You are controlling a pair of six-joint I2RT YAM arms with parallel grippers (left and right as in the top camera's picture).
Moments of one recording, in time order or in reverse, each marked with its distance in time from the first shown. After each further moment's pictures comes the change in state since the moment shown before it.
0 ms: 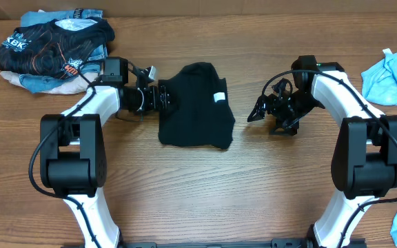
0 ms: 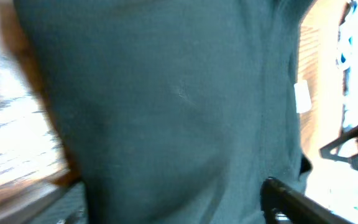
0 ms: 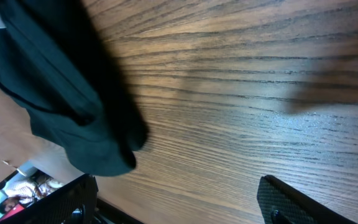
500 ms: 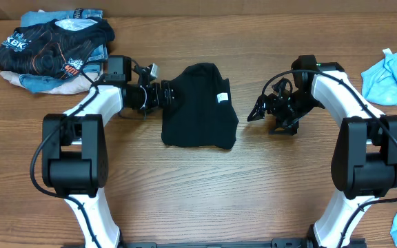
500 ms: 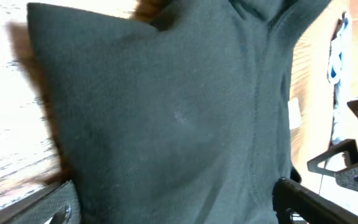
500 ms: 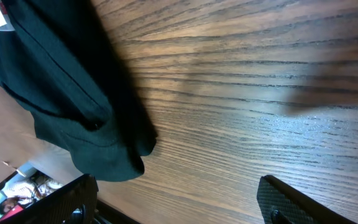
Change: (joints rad) left arm -0.016 0.003 0.010 0.039 -0.010 -0.095; right arm 0.000 0.000 0.000 0.010 0.000 0.000
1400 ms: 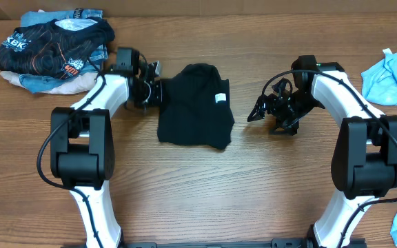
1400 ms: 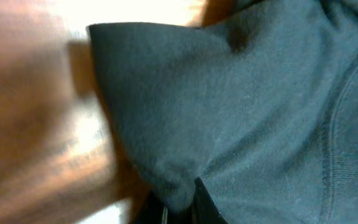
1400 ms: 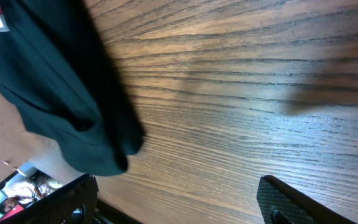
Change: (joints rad) left arm -0.034 0.064 0.162 -0.171 -0.245 0.101; right arm 0.000 0.000 0.000 -0.004 0.000 0.000
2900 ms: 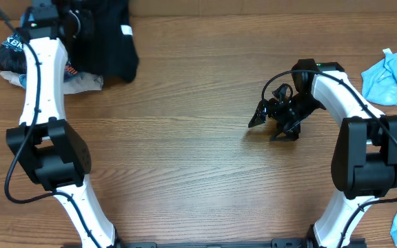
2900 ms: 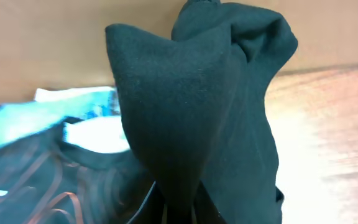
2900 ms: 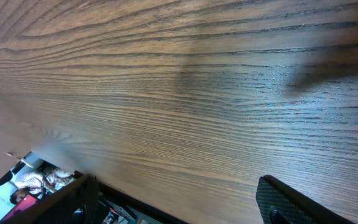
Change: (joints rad) left arm 0.252 0.017 0.637 -0.066 -0.386 0.349; right arm 0.000 0.000 0.000 -0.100 0.000 0.000
